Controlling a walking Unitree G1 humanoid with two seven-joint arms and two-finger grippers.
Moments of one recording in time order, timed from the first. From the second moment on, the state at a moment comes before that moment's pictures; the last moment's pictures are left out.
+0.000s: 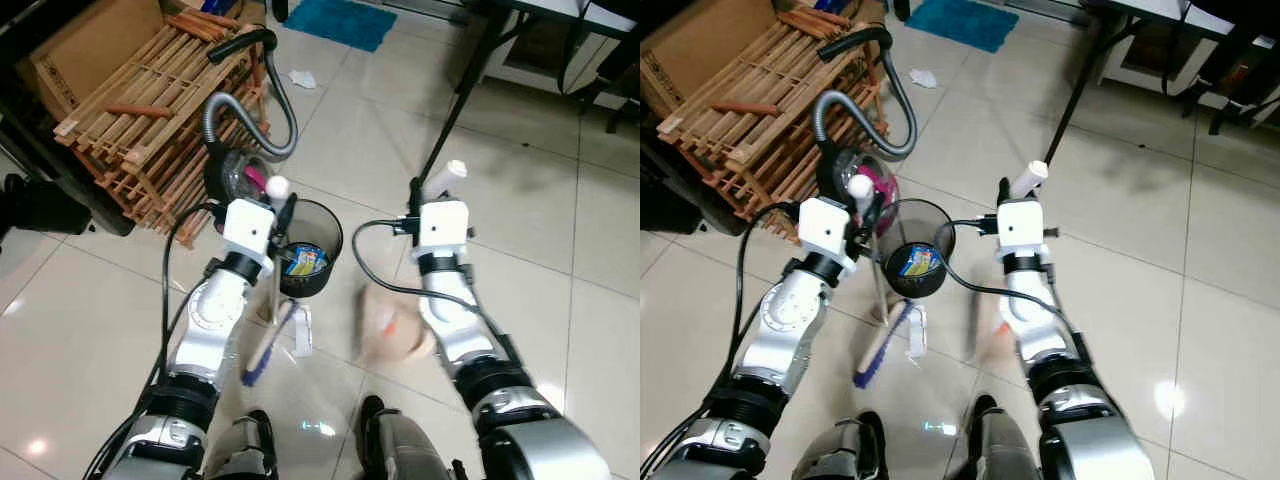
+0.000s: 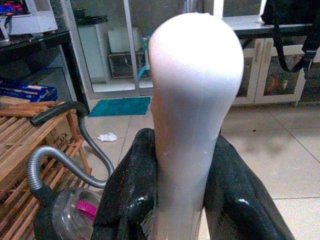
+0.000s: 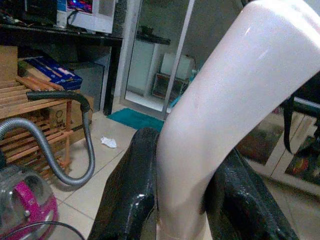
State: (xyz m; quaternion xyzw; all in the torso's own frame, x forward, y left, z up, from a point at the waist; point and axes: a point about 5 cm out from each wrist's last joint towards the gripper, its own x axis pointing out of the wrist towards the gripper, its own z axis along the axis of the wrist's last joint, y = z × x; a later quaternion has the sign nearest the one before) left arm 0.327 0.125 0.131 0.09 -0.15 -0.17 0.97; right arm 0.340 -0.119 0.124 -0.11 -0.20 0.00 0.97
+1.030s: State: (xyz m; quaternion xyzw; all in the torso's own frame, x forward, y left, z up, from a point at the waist) left arm 0.343 0.091 0.136 -0.01 -0.12 -0.23 0.97; right arm 0.322 -0.098 0.090 -0.01 -0.12 -0.04 0.99
